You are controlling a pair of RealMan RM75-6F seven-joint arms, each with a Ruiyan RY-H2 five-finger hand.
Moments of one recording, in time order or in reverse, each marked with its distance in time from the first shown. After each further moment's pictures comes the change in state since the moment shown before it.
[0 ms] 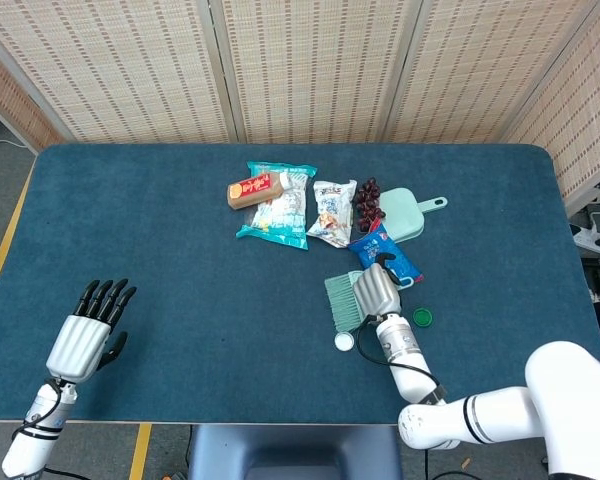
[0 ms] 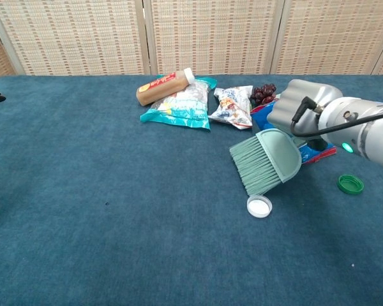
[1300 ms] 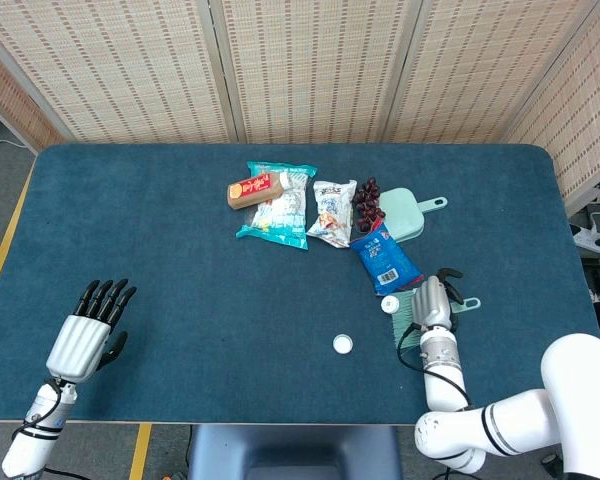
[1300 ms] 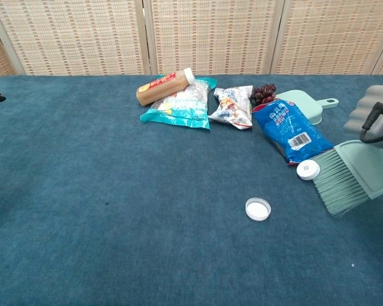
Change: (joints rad) left arm 0.000 0.000 0.000 0.000 0.000 0.000 0.000; right arm 0.031 0.125 -0.102 -0.210 0.319 0.215 -0.109
